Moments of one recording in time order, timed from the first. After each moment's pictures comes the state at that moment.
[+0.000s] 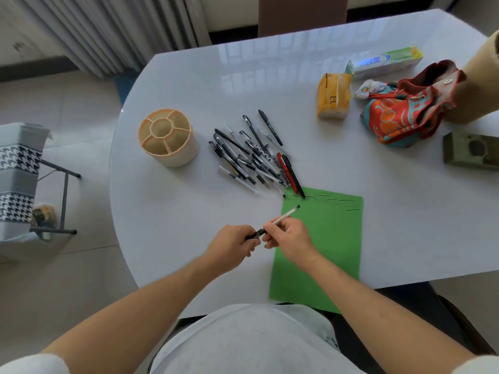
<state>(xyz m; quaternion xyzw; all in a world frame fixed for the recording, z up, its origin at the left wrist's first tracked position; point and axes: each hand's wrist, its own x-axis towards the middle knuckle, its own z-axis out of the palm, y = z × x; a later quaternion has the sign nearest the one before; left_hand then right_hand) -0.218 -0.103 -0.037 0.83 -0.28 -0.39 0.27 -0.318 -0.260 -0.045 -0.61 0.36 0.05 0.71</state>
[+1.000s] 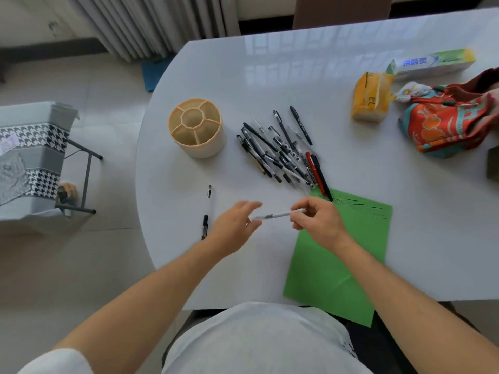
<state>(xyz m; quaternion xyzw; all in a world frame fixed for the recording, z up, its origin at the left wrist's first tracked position) -0.175 -0.076 -0.037 0.88 -0.32 -0.26 0.24 -0.286 -0.295 -0.043 -0.71 0.29 0.03 0.64</state>
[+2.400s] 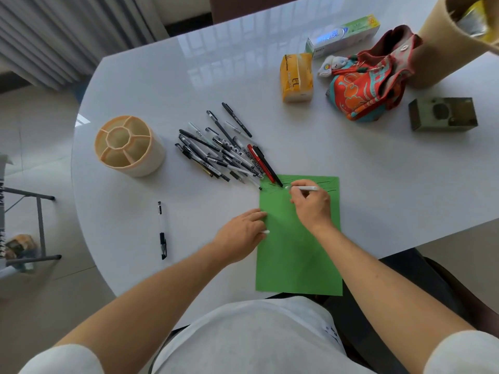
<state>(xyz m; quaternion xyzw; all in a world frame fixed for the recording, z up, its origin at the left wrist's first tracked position) -0.225 -0.163 -0.069 0.76 -0.58 -0.26 0.13 -0.334 -0.352 -0.073 -0.74 0.47 -0.14 0.46</state>
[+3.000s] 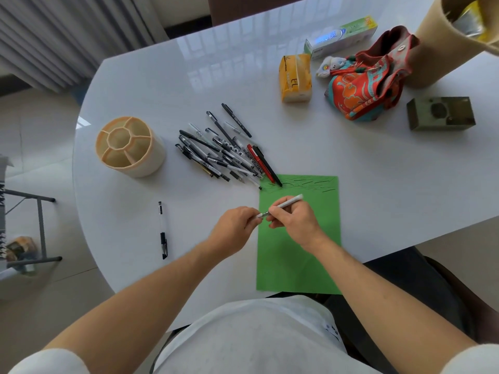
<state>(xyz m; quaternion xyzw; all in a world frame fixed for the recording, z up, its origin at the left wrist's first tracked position) -0.215 -0.165 -0.047 0.82 -0.45 -0.29 0.22 -0.341 -0.310 -0.063 -0.57 0.39 -0.05 0.73</state>
